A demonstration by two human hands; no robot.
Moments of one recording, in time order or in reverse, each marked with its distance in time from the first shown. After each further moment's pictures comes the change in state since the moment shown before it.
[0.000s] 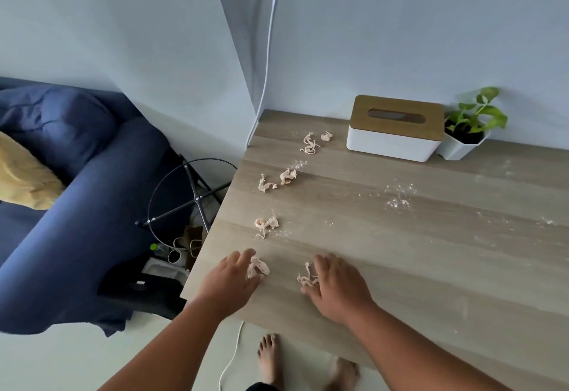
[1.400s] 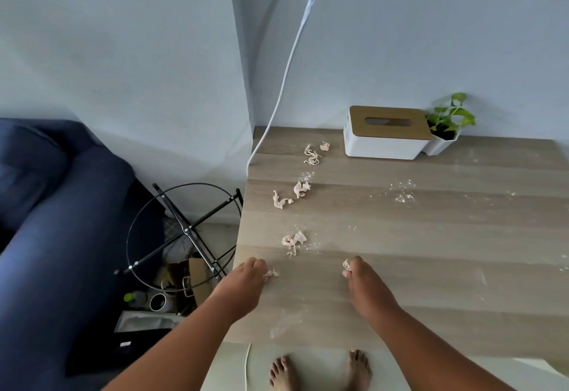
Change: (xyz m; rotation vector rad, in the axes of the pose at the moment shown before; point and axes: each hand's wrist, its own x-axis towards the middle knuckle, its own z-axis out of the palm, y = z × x) left_hand 0.068 -0.099 -0.024 0.025 -0.175 0.388; right_hand 0.028 -0.076 -0.001 0.331 0.030 0.656
